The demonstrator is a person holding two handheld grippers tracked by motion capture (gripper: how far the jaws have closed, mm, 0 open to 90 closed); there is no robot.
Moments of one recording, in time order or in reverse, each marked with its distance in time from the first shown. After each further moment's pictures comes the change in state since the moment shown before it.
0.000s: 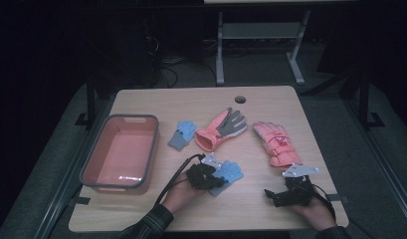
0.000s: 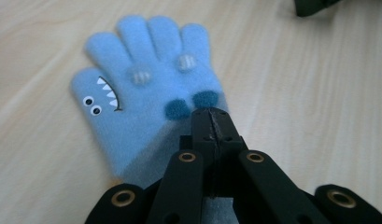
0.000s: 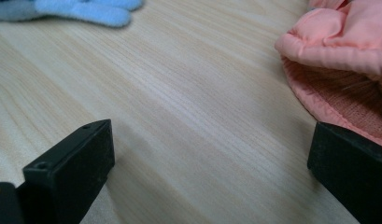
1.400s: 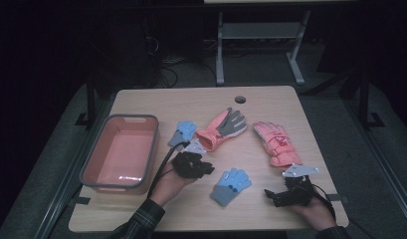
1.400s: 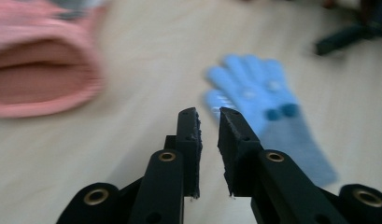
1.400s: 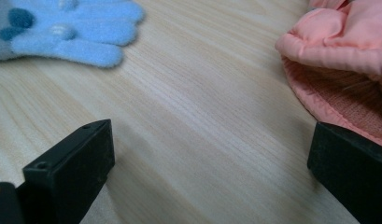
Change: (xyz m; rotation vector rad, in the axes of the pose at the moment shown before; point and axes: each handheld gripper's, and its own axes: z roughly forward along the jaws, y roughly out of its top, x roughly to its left) left arm 0.026 0.006 -0.058 -0.086 0.141 -0.026; right arm 0.000 0.000 0.000 0.000 0.002 -0.002
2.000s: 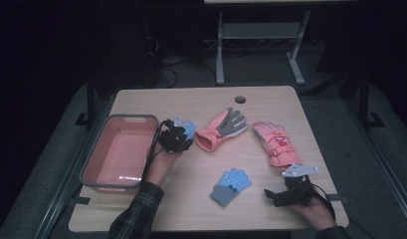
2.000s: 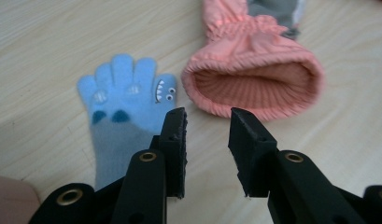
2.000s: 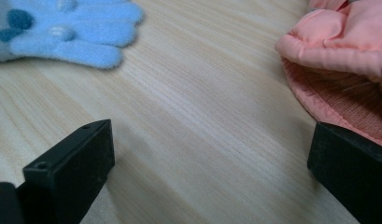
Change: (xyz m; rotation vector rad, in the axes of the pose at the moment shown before) left arm 0.069 0.012 -0.001 0.020 0.378 -0.168; right arm 0.000 0.001 0.001 -0.001 -0.001 0.003
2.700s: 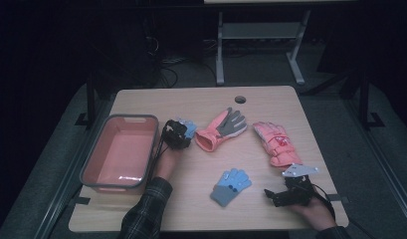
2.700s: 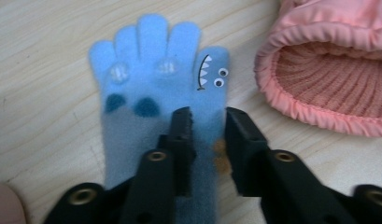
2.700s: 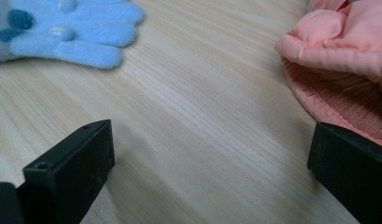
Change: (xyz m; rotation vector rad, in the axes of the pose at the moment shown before) left arm 0.017 -0.008 0.049 0.092 0.092 -0.071; right arm 0.000 0.000 0.000 -0.001 0.001 -0.001
